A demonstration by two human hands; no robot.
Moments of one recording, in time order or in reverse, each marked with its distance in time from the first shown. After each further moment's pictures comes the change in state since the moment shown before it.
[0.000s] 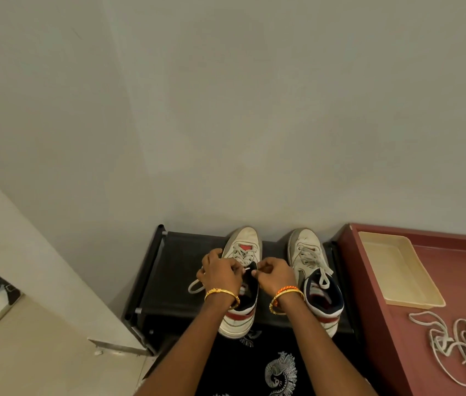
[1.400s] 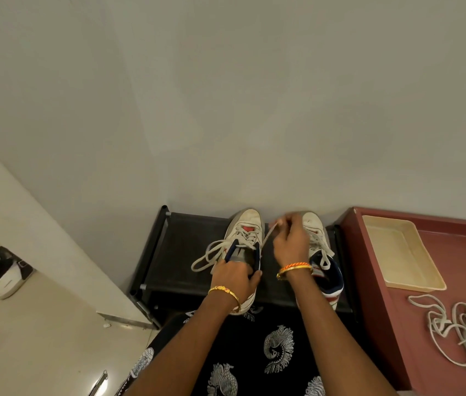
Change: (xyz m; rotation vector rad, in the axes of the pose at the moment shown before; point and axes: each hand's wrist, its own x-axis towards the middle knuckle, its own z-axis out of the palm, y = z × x) left_hand -0.029 -0.007 0.018 0.393 -0.113 0.371; right_hand -0.013 -0.029 -0.028 0.217 0.361 -0.361
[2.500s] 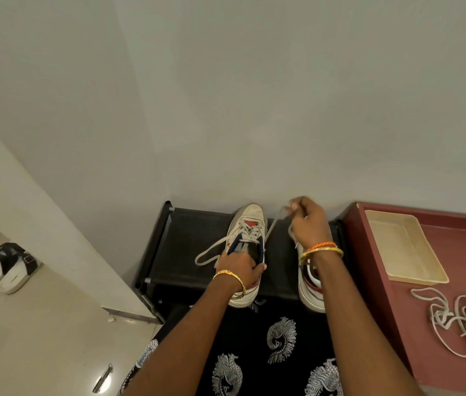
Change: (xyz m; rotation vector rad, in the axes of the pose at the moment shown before) left_hand 0.011 -0.003 -0.006 -0.090 -0.206 -0.017; right_hand 0.016 -0.022 -0.029 -0.008 -0.114 0.084
